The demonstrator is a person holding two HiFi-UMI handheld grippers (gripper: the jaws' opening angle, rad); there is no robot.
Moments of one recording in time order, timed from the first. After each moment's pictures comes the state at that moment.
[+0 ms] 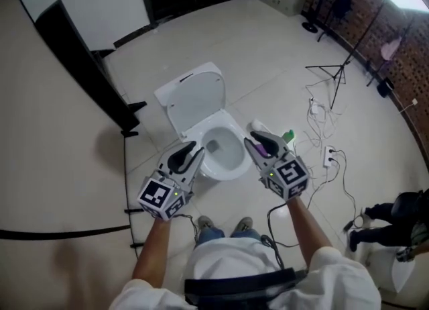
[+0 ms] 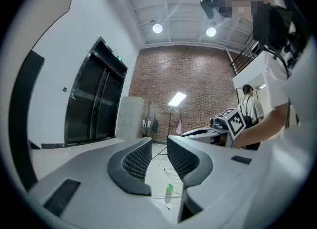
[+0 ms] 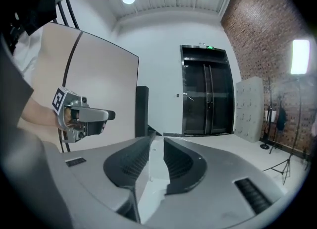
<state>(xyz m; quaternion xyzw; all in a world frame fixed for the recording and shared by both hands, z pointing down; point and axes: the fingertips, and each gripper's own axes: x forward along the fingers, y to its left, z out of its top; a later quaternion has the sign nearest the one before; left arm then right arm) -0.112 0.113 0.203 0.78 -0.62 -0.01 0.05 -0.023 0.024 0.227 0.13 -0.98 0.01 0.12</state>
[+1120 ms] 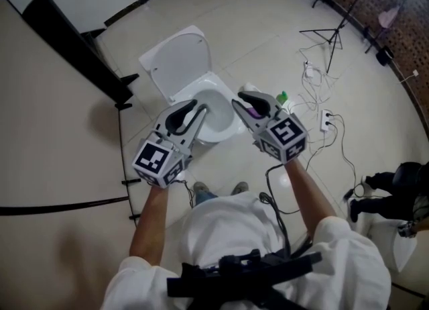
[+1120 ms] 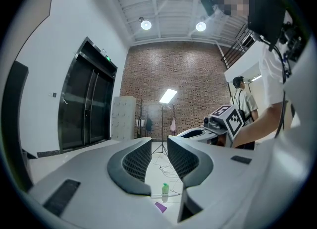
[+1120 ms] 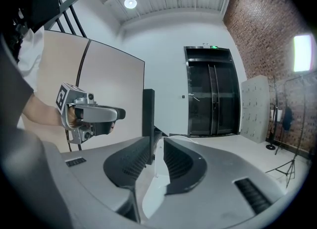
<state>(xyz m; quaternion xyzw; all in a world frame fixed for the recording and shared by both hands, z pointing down) -0.020 0.105 0.188 0.80 -0.60 0.03 0.03 0.033 0.042 0.221 0.09 -0.99 0.01 0.11</state>
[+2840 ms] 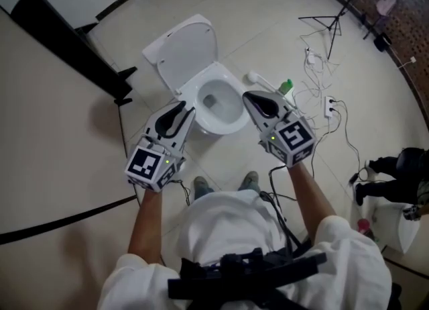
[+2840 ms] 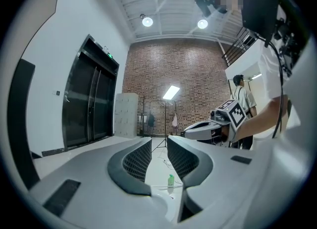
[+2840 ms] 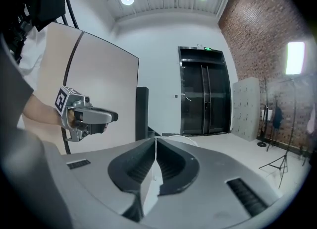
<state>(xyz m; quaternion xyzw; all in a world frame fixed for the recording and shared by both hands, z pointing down) -0.111 0.145 0.209 0.80 -0.60 0.04 0.04 -0.015 0.066 0.230 0.15 -0.98 0.01 0.12</state>
